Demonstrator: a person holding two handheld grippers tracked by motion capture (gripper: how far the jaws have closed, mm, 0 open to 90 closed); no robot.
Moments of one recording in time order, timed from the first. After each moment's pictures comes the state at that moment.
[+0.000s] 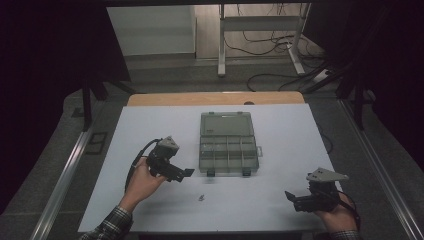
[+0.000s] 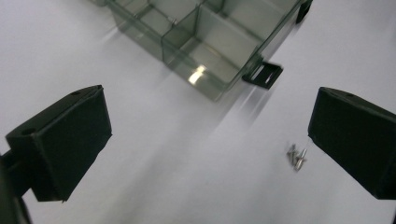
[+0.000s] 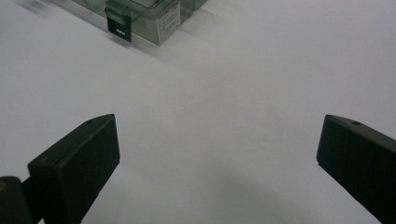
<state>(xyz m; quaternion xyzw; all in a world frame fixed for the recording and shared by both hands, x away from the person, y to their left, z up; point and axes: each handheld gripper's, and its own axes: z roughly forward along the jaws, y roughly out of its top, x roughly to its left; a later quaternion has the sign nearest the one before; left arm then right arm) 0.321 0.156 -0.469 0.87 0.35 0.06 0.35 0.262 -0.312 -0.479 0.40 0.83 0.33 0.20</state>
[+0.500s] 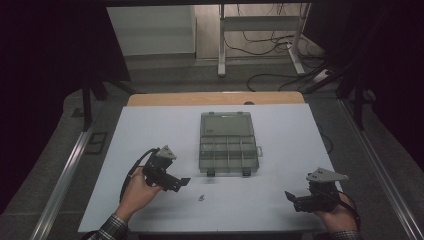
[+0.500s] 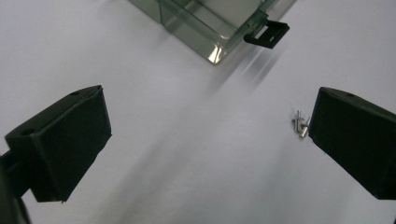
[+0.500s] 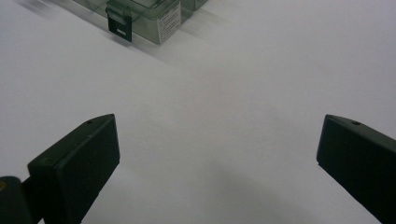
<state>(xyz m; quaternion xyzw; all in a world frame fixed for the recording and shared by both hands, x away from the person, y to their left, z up) 0.299 0.162 -0.482 0.87 0.36 0.06 0.33 0.261 -0.311 -0.479 0.40 0.83 0.33 0.20</state>
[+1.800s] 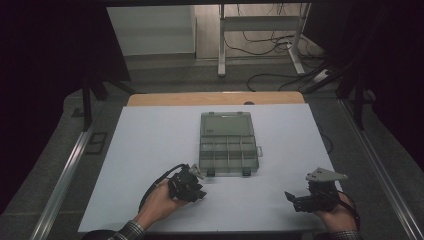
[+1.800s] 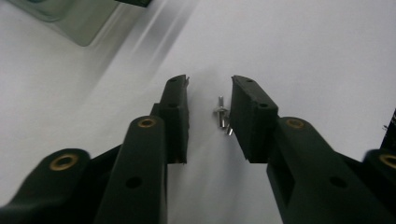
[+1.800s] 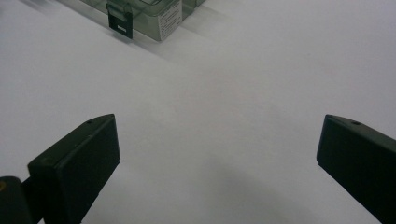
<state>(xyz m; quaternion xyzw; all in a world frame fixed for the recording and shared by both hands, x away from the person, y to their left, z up) 0.285 0.091 -0.509 0.93 0.28 0.00 0.24 0.262 -0.311 -0.479 0.40 0.83 0.33 0.20</state>
